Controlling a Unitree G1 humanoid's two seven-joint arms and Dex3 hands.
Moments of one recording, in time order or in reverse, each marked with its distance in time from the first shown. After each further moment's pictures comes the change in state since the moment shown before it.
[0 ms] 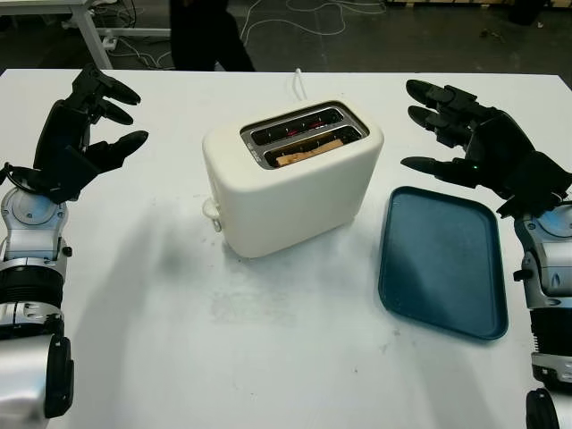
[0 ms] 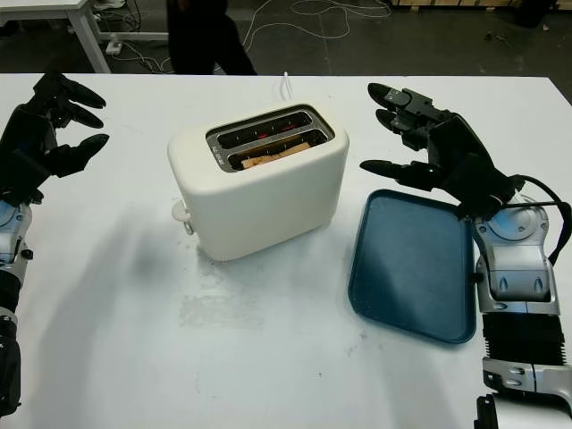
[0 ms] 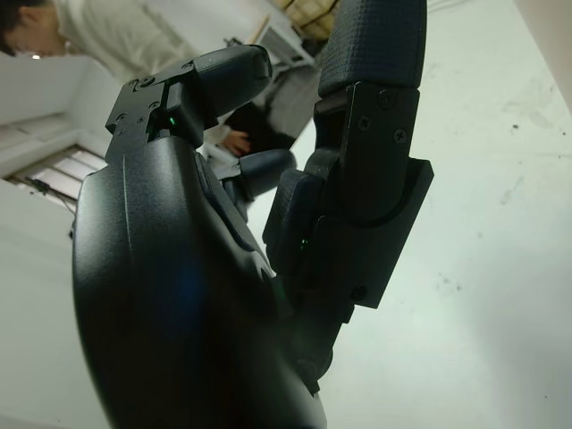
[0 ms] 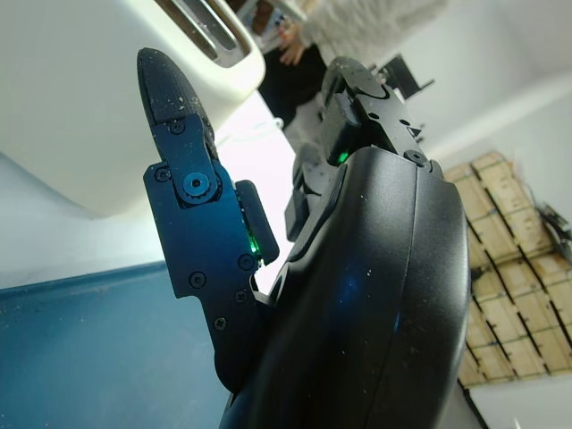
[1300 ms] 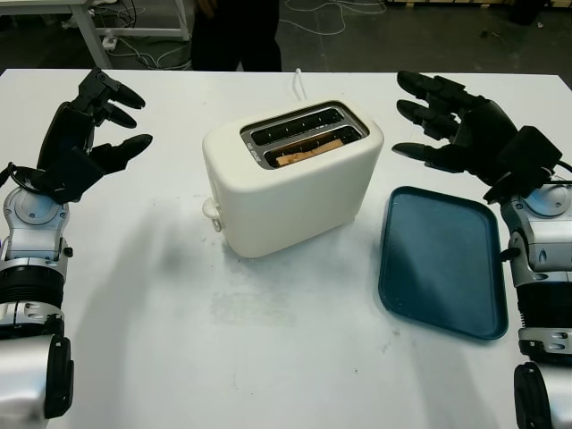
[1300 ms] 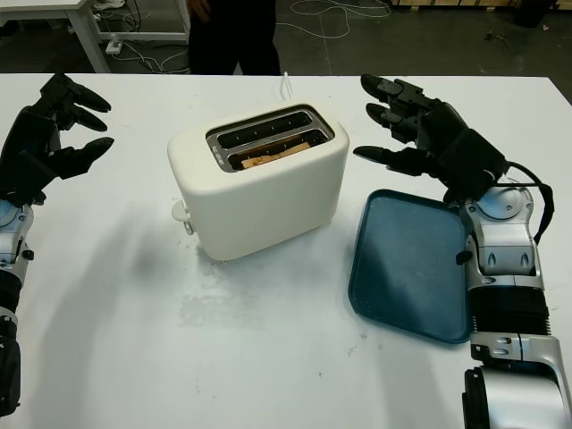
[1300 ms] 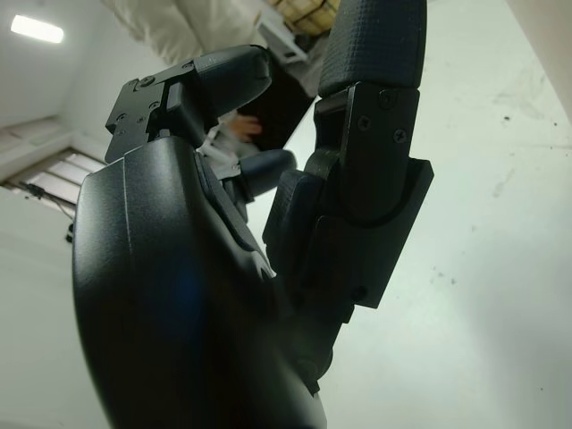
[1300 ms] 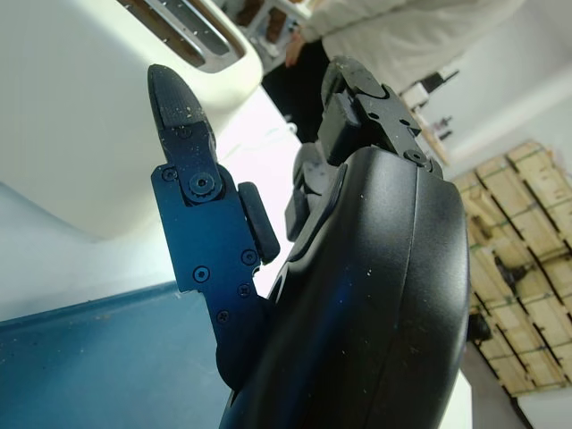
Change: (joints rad) left arm 0.000 0.002 -0.011 0.000 0.022 0.006 0.000; right arm -0.117 0.026 0.019 0.174 0.040 0.000 0.037
